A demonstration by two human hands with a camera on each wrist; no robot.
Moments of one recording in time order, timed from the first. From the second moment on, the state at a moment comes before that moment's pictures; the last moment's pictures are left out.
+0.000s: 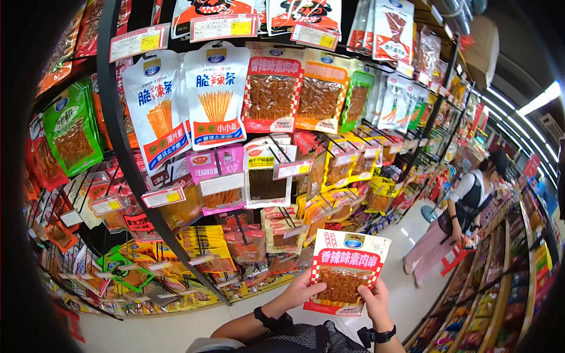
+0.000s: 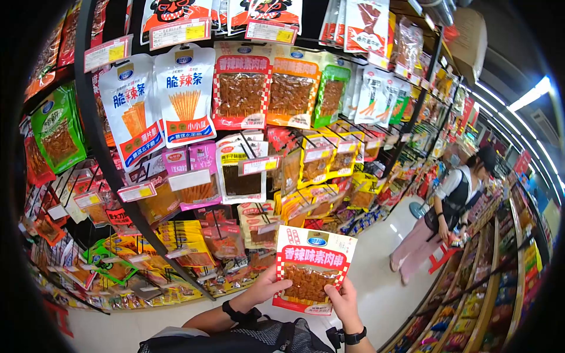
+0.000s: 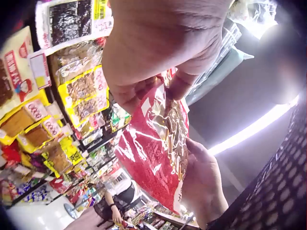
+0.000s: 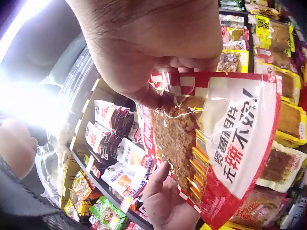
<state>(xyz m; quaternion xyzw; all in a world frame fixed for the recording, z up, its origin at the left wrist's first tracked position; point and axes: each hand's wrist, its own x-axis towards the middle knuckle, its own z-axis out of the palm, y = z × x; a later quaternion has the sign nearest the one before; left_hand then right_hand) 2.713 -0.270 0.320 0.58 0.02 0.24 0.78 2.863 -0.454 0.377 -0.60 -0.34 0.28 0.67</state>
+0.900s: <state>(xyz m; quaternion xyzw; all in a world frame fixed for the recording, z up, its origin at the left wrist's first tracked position) 2.755 -0.119 0.637 0.67 0.16 0.59 0.43 2.992 -0.121 0.636 -0.20 -0.66 0.40 0.61</state>
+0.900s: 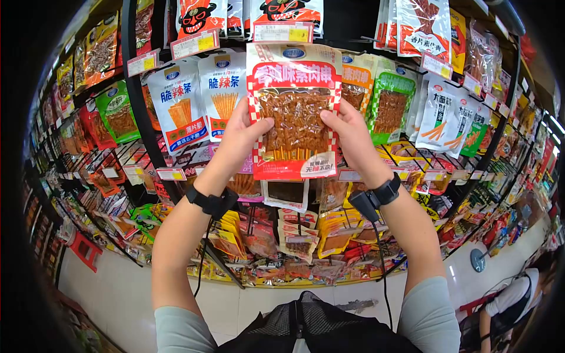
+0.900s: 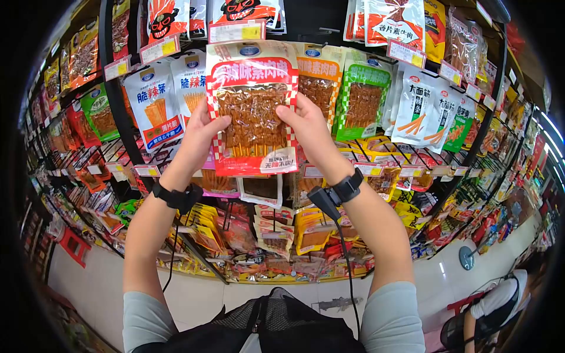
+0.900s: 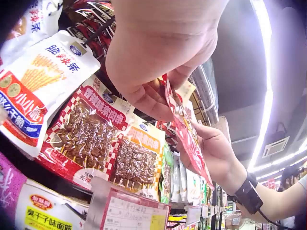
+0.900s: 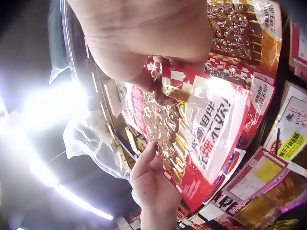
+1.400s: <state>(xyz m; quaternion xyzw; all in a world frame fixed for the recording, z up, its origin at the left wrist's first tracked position) 2.754 -0.118 0.652 0.63 0.16 0.61 0.46 2.985 -0.106 0.656 -0.16 -0.64 0.47 0.59</state>
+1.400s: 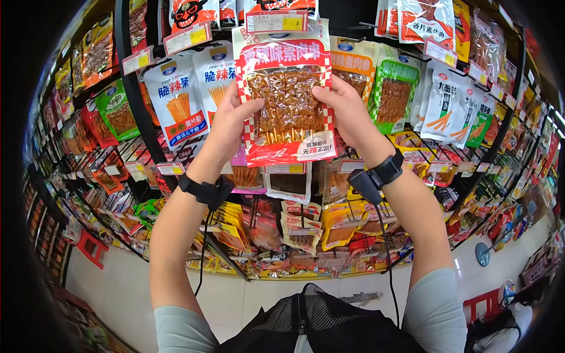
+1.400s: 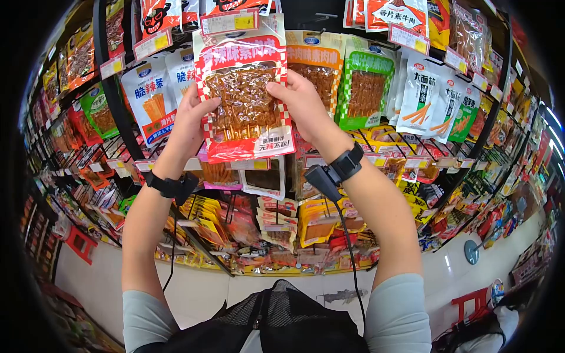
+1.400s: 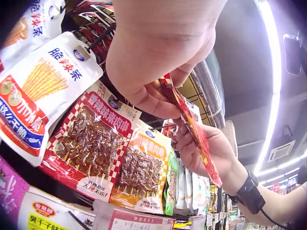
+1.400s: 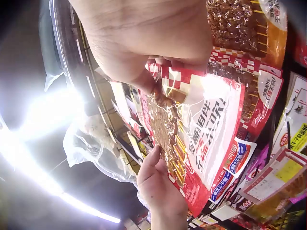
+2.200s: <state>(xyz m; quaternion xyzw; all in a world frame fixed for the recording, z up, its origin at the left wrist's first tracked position) 2.753 0.025 0.640 0.65 0.39 0.59 0.29 2.983 0.002 0.648 -0.42 -0.66 0.30 0.55</state>
